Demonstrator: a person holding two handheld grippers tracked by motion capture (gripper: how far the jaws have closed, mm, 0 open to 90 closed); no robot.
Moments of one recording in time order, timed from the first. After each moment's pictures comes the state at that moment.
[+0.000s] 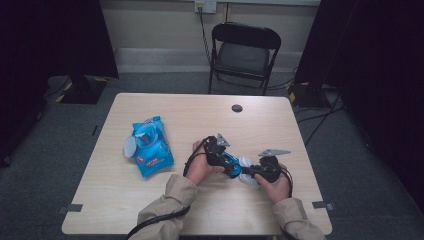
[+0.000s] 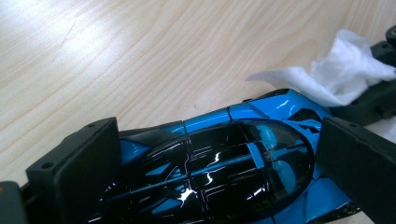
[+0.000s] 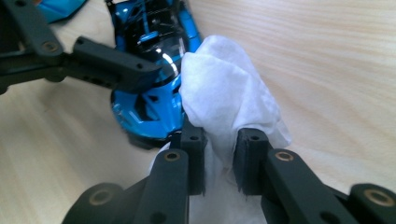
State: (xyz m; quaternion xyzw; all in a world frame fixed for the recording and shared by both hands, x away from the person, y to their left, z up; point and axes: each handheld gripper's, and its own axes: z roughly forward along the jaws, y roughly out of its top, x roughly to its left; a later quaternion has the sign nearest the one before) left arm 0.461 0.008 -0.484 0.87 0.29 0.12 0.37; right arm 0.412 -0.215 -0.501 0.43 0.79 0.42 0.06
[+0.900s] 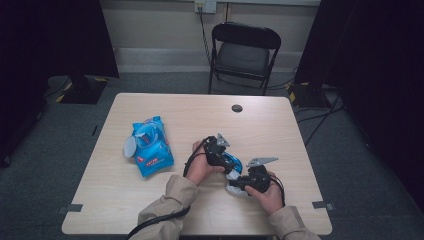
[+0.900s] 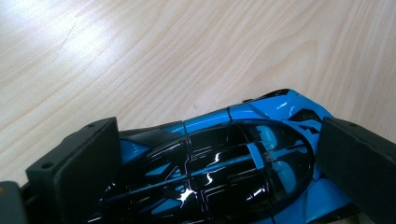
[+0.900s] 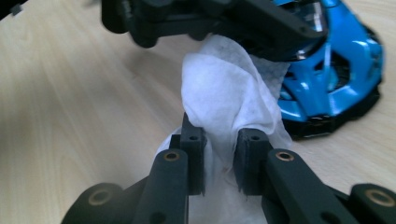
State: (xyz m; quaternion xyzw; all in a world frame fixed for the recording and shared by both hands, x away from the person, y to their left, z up) left arm 0.460 0.008 -0.484 0.87 0.29 0.12 0.37; right arm 0.385 -0.181 -0.502 0.36 0.83 0.43 -0.01
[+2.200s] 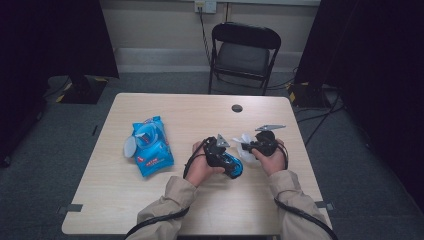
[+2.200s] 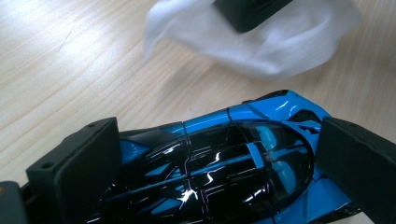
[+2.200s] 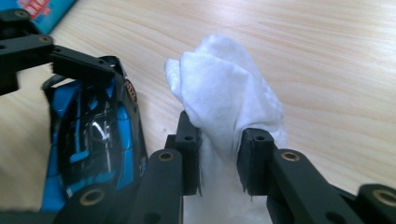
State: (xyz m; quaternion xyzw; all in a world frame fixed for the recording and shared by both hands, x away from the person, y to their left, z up) left arm 0.458 0.008 -0.486 0.87 0.29 0.13 0.38; right arm 0.484 -0.202 -0.469 0.45 0.79 0.39 0.11
